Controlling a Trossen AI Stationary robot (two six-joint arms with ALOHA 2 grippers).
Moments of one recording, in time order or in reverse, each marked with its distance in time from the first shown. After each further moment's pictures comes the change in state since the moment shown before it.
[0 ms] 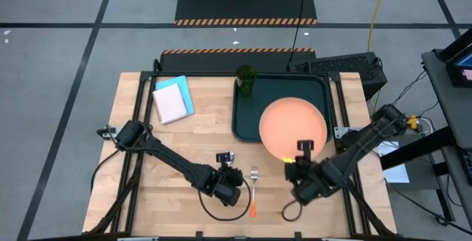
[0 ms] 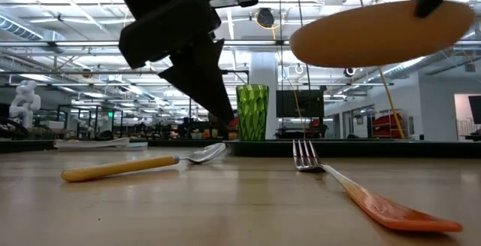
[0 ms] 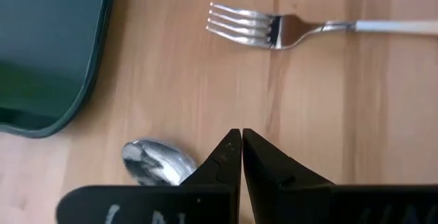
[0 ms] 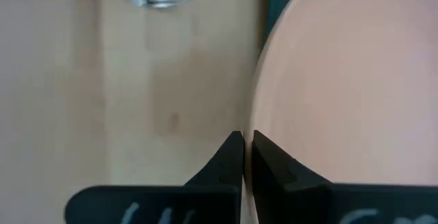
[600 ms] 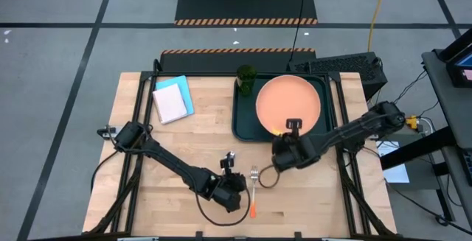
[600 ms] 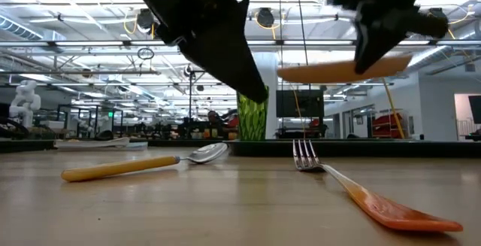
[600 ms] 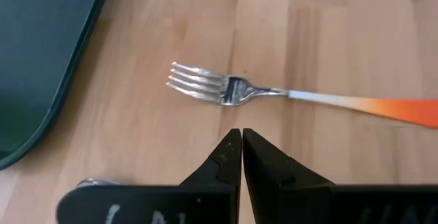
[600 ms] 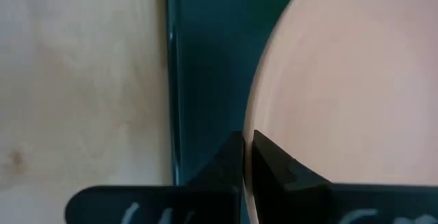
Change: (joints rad) left arm -0.026 0.000 -0.006 0.195 0.000 -0.024; right arm -0.309 0.000 -0.207 0.197 0.121 -0.274
